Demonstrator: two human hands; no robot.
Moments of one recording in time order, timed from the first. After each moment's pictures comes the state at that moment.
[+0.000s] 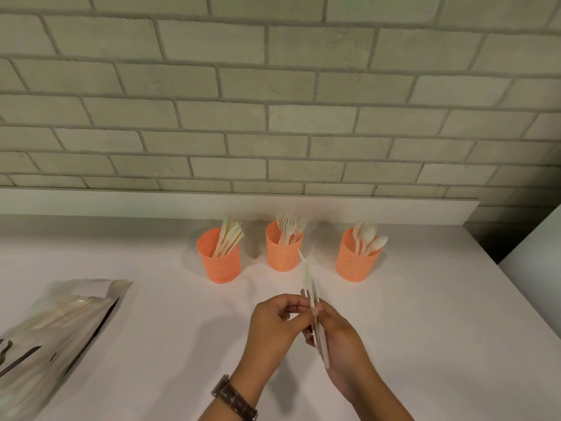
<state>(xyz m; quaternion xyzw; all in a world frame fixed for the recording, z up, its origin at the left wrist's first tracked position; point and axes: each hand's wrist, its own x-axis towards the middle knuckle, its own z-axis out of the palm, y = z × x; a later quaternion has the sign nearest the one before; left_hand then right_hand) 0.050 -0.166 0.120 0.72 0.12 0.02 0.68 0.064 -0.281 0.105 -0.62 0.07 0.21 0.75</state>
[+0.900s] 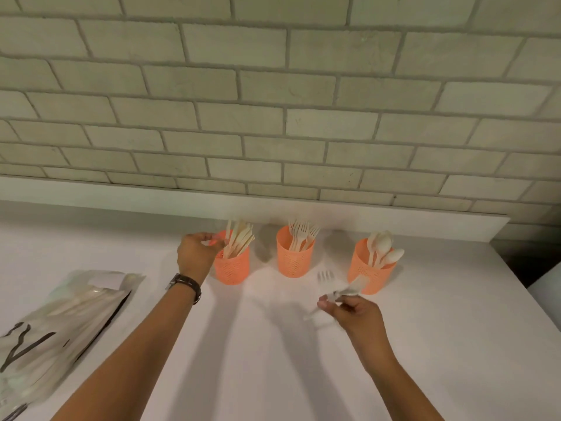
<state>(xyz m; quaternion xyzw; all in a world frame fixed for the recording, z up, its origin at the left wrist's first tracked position) 0.165 -0.004 0.095 0.81 0.31 0.20 0.47 0.119 -0.308 0.100 -0.74 0.02 0.11 0.67</state>
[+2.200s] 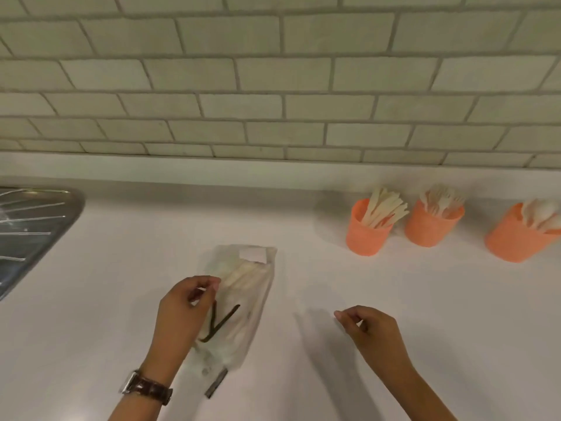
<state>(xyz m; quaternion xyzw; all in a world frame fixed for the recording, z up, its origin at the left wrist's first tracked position) -0.066 0.252 0.084 0.85 0.25 0.16 0.43 -0.002 -0.037 0.042 -0.88 -0.04 0.10 0.47</state>
